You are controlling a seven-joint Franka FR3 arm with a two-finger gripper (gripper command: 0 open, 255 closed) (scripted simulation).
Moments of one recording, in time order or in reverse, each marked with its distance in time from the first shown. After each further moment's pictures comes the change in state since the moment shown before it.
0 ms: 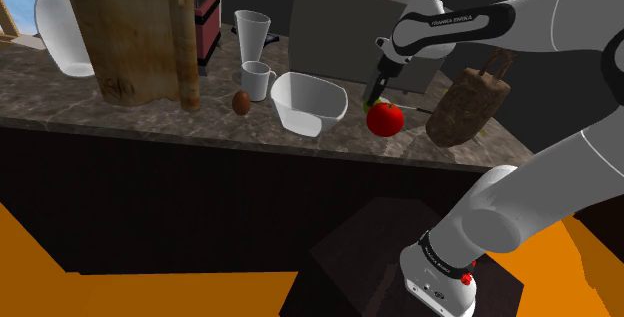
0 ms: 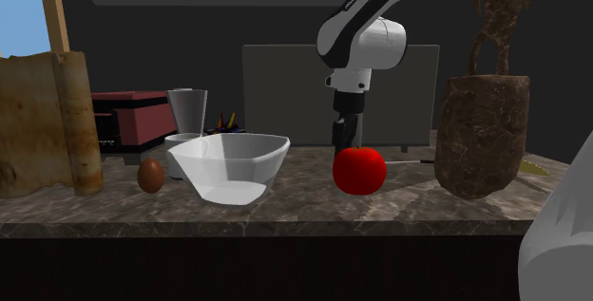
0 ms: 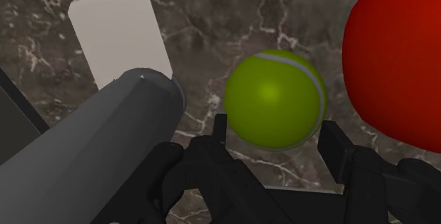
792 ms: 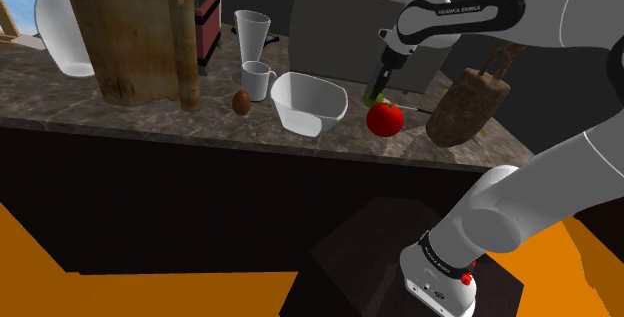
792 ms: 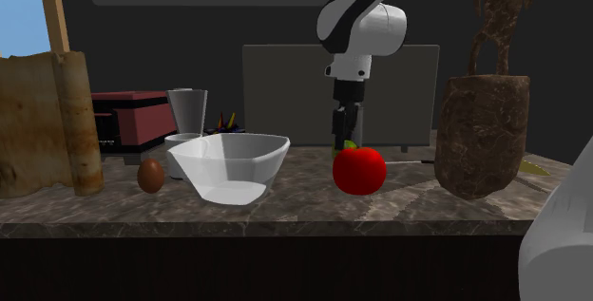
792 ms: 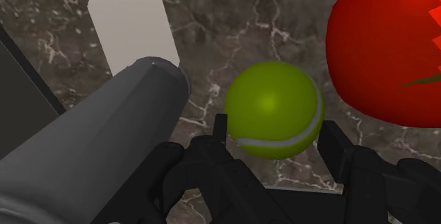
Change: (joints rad) arm 0.001 -0.020 0.008 0.056 -0.004 -0.085 0.007
